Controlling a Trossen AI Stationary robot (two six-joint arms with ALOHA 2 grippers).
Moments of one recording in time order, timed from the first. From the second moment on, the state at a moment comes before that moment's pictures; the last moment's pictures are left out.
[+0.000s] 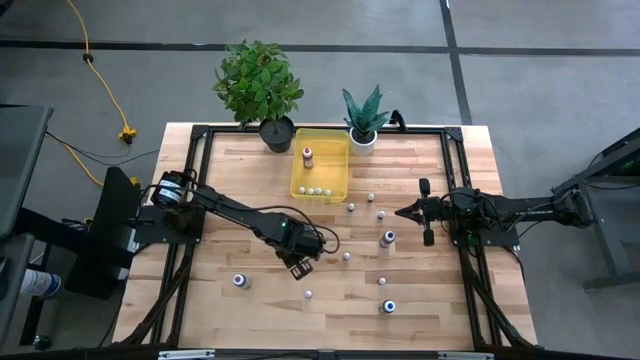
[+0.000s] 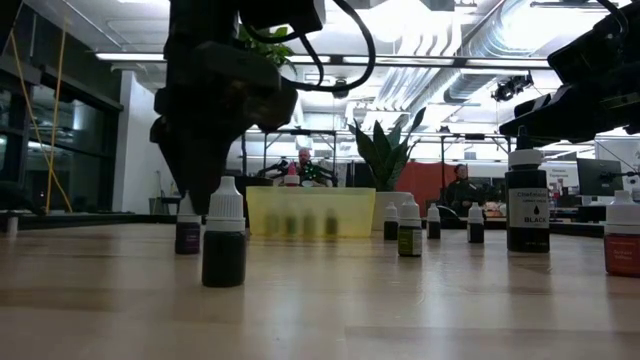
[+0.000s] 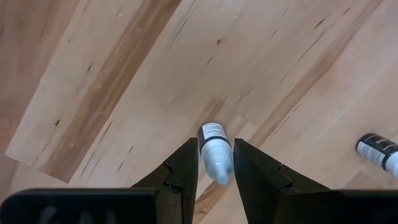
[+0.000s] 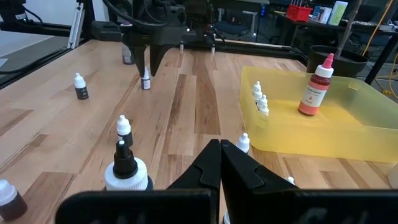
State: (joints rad) left arm -0.26 1.89 1.34 -0.89 0.03 -0.87; right arm -0.03 0.24 0.01 0.03 0.00 -0.09
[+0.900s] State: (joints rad) left arm -0.26 1.88 1.34 -0.90 0.05 -0.82; right arm -0.03 0.24 0.01 0.03 0.00 -0.09
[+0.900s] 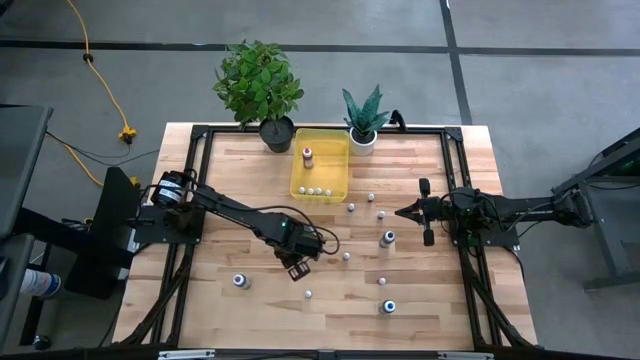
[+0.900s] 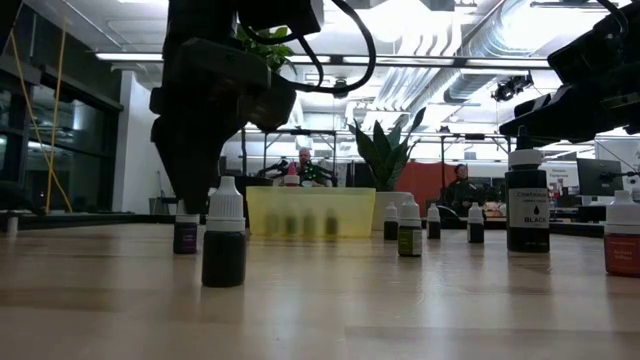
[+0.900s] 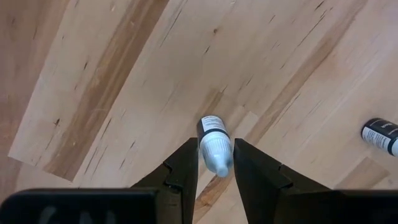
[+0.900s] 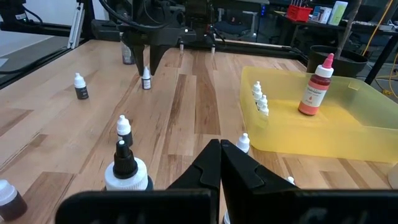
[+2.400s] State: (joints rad) left arm -0.14 1.88 1.66 -1.33 0.00 -0.63; right arm -0.03 0.24 0.01 0.03 0.00 -0.09
